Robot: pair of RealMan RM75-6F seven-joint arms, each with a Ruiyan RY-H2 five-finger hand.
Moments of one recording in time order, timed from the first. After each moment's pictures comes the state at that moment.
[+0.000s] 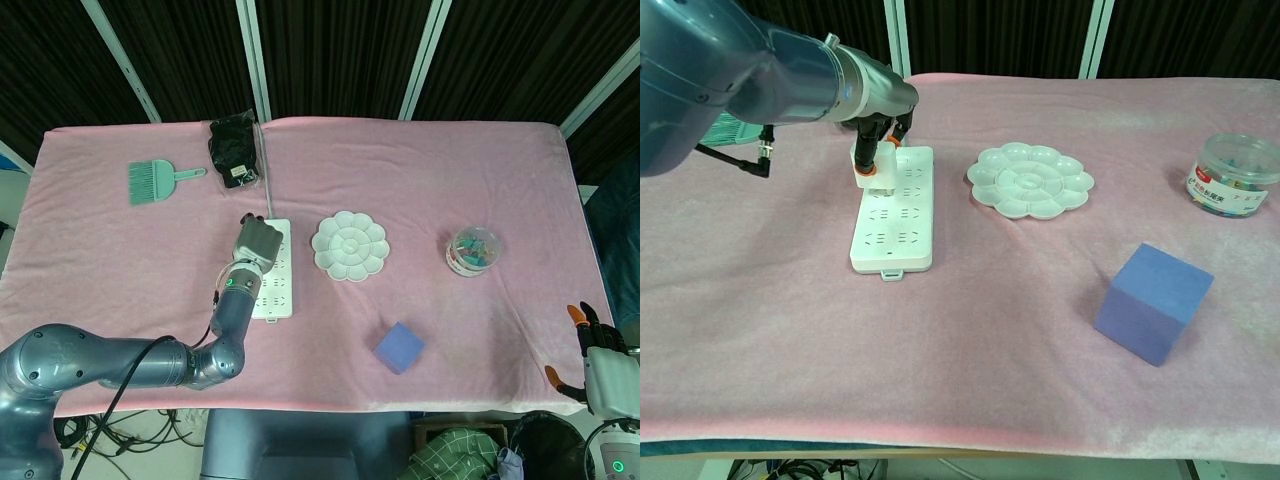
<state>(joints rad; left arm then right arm) -1.41 -1.61 -0.17 -1.45 -0.03 1.05 1.35 0.04 -1.04 0.05 -1.80 -1.30 1.36 -0.08</state>
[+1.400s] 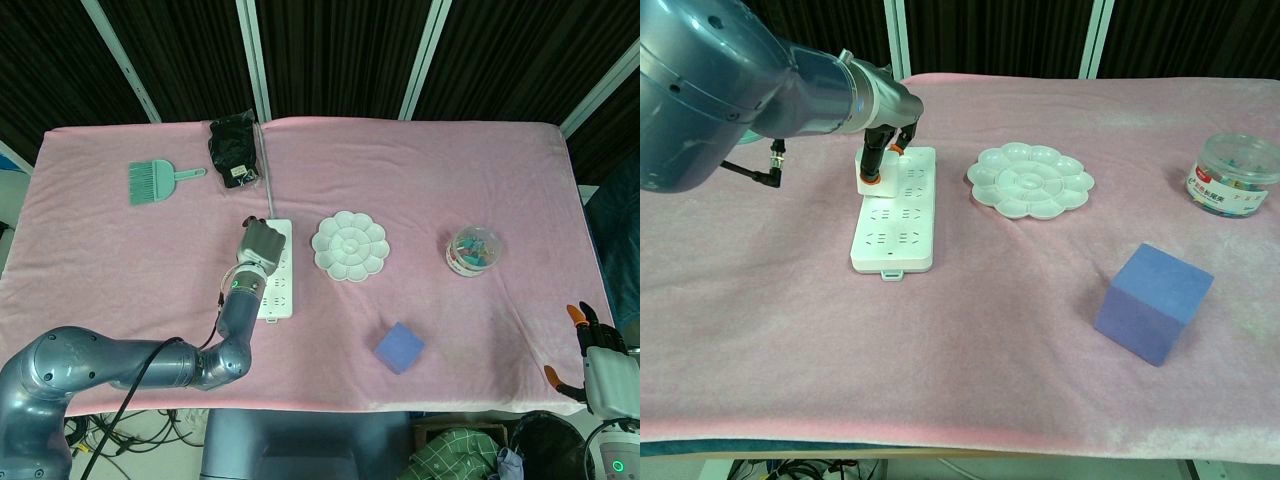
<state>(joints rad) -1.42 -1.66 -0.18 -1.40 -0.04 1.05 1.39 0.04 -1.04 0.05 -1.80 -1.30 1.36 -0.07</state>
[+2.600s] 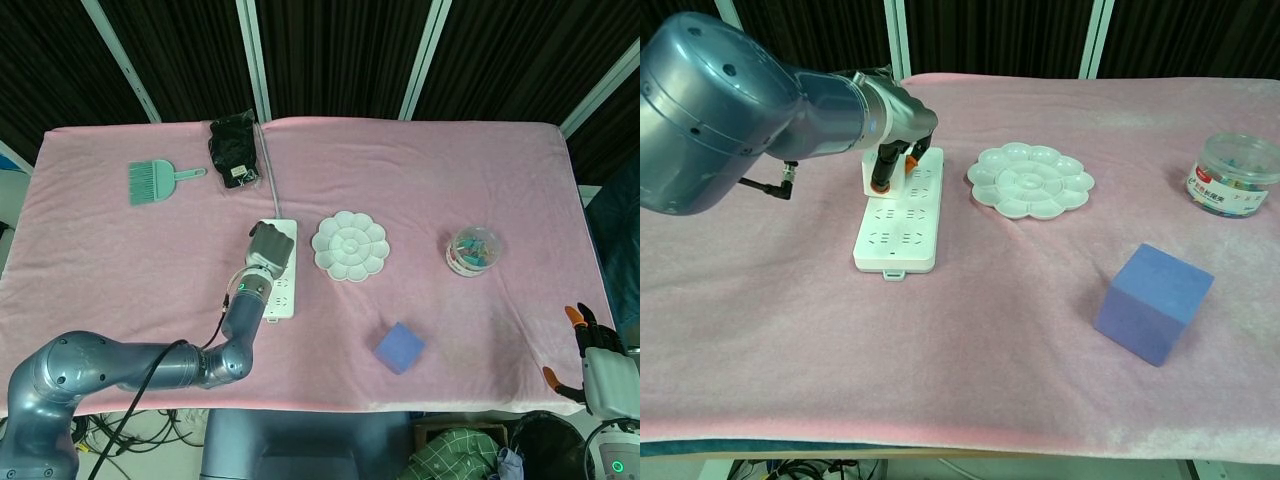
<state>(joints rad) -1.40 -1.72 -0.16 -1.34 0.04 0.97 1.33 0.04 -1.04 0.04 -1.81 -1.29 1.35 -0.07</state>
